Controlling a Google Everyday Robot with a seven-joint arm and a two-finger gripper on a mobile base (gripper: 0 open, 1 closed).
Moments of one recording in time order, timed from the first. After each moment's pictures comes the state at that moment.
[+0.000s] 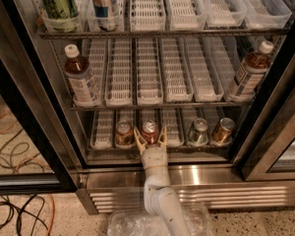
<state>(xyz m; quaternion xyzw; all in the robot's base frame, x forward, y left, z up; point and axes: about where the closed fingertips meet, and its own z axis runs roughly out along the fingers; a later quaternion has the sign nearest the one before) 0.650 -0.039 0.606 -0.02 0.58 0.05 0.81</state>
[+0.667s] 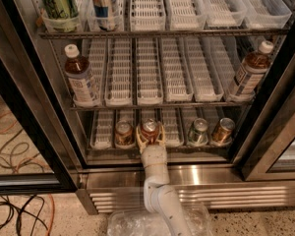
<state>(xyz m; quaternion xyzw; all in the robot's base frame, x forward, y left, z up) 0.659 -0.037 0.603 -0.02 0.58 0.05 0.81</state>
